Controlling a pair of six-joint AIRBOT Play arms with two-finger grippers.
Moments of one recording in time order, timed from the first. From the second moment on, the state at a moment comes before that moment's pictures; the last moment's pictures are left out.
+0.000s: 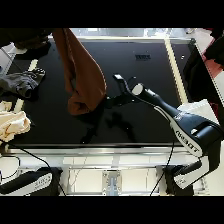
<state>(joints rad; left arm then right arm) -0.05 -1.22 1.79 0.80 -0.99 -1.38 0.50 -1.69 1.33 -0.73 0.81 1.09</state>
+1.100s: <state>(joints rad) -0.04 -1.20 1.79 0.81 -1.04 -1.30 0.63 -1.67 1.44 -0.89 0.38 1.09</state>
